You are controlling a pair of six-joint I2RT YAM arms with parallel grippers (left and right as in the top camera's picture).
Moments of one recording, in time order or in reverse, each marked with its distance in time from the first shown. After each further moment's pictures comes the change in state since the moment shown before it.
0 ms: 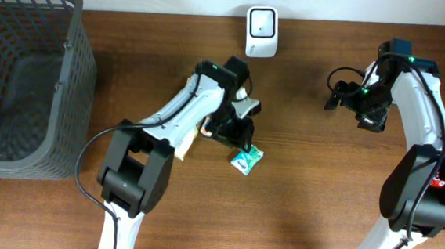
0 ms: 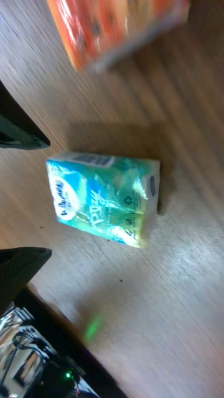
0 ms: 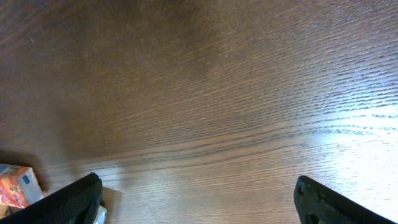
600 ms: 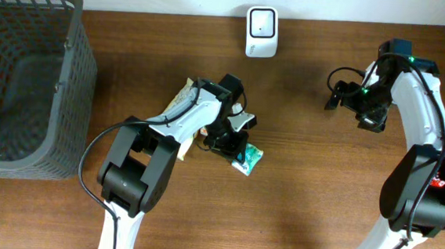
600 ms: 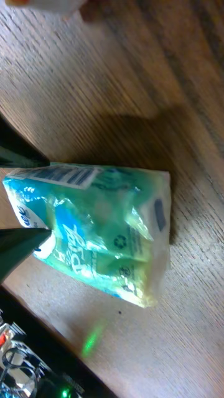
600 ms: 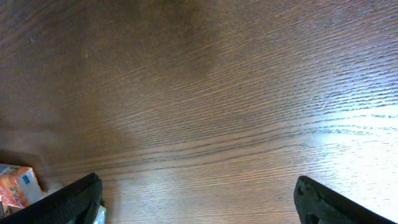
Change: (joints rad) left arm 0.006 0.003 -0.176 0.162 0.048 0.005; right arm 0.000 0.000 0.000 0.000 0.000 0.000
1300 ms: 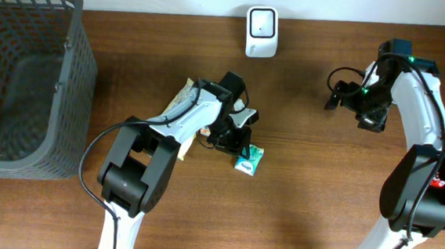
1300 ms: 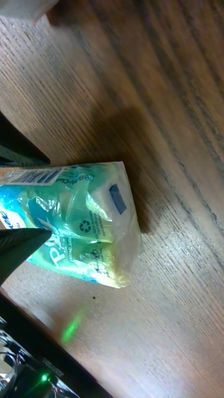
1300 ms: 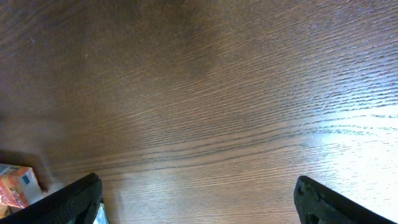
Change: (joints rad) left arm 0.000 0.000 -0.001 0.077 0.018 -0.080; right arm 0.000 0.000 0.000 0.000 0.000 0.000
